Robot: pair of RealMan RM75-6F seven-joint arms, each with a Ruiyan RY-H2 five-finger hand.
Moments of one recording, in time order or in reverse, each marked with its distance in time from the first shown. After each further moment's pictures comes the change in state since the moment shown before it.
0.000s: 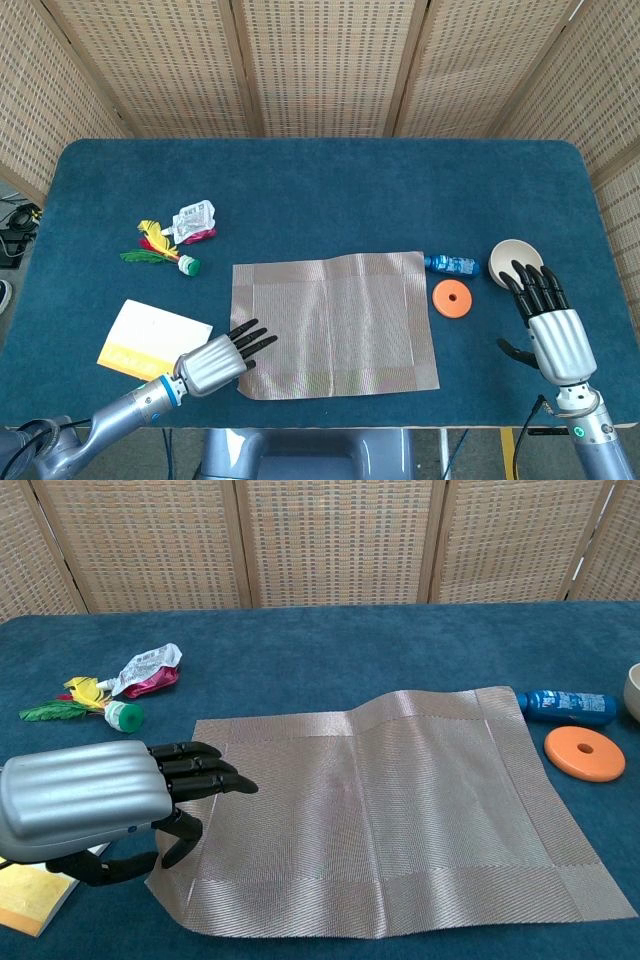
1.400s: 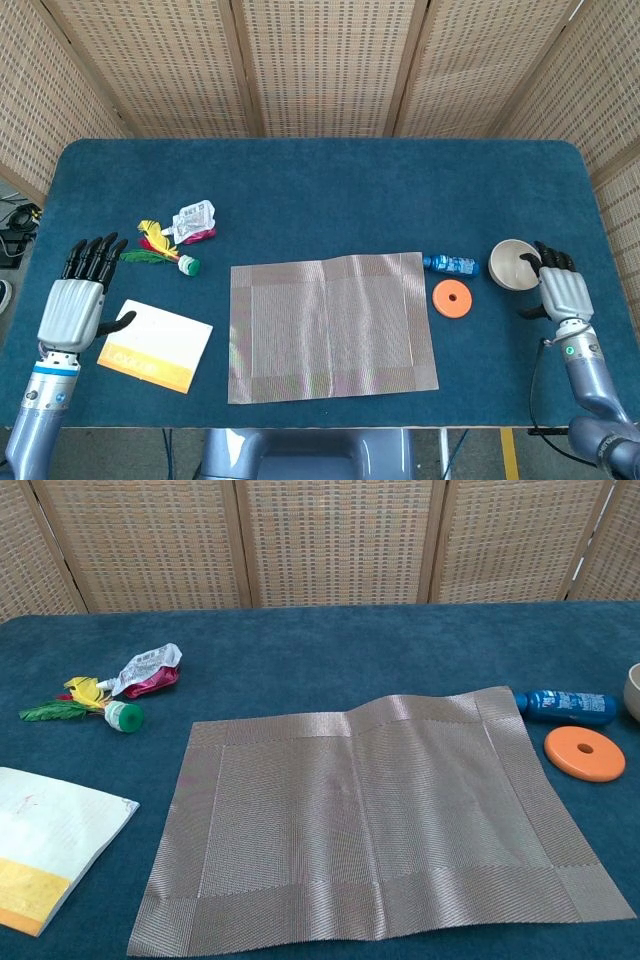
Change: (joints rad) left arm 0.355 0.207 -0.262 -0.253 -0.370 0.464 -0.043; right arm 0.237 -0.097 0.134 0.289 0.573 -0.655 -0.052
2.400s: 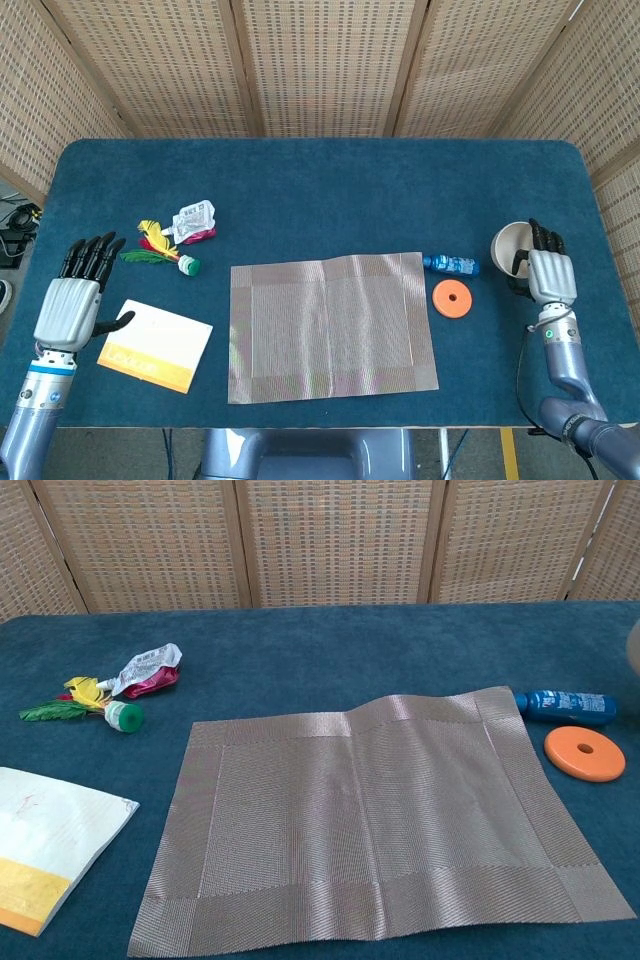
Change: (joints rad) left arm 0.029 0.026 -0.039 -0.016 0.013 -0.049 -0.041; right arm 0.041 -0.171 0.016 0.213 -0.089 0.140 0.071
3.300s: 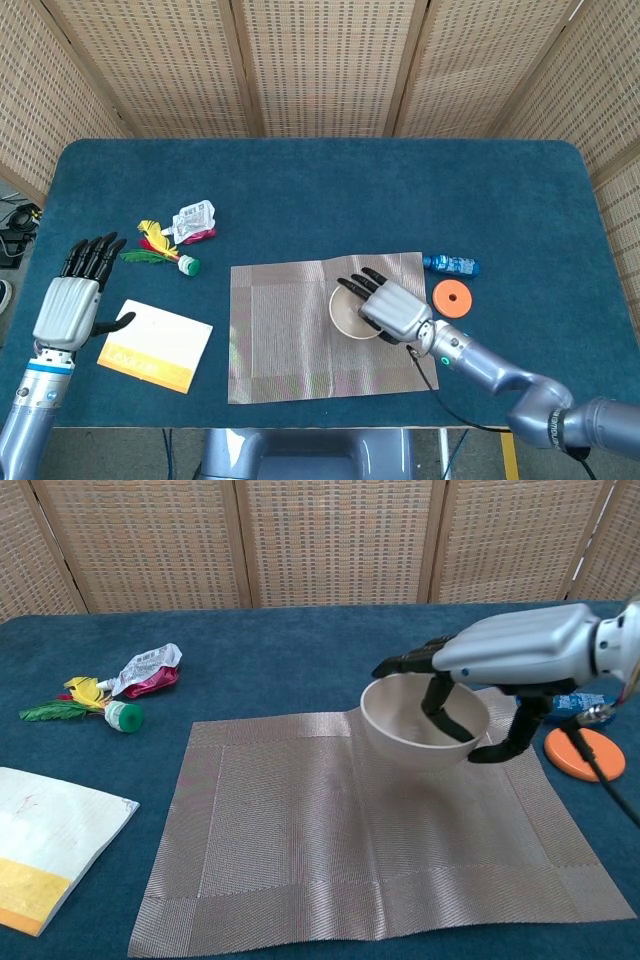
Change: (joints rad) left arm 0.005 0.023 -0.013 0.002 0.008 -0.042 -0.053; right arm 0.366 0.285 -0.080 -0.746 -0.265 -0.397 -0.302
